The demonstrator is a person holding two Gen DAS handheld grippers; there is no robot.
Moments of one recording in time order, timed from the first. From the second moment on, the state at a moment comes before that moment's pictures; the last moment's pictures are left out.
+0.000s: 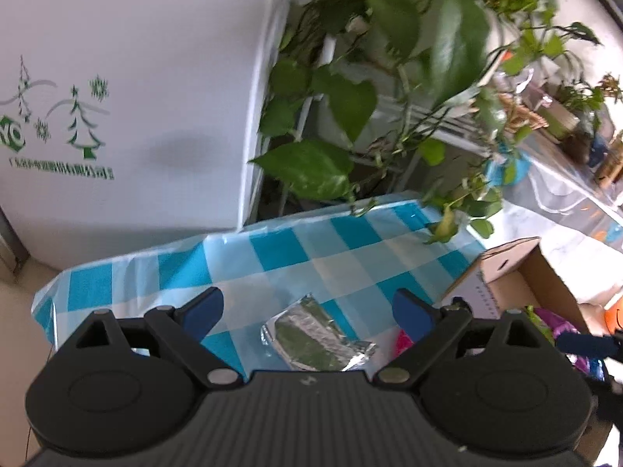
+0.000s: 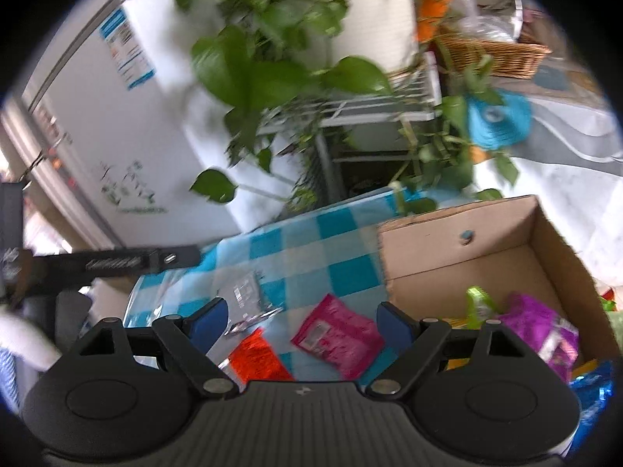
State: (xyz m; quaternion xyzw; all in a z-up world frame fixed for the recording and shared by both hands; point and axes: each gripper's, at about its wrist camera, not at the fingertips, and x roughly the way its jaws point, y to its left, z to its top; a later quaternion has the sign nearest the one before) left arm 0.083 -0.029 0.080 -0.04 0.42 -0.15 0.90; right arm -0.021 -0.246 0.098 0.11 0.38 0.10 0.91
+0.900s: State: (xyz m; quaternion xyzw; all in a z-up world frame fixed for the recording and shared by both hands) left arm 0.128 -0.060 -0.002 -0.01 0.53 -0.09 0.84; right arm -0.010 -0.171 0.041 -0.02 0.49 0.17 0.86
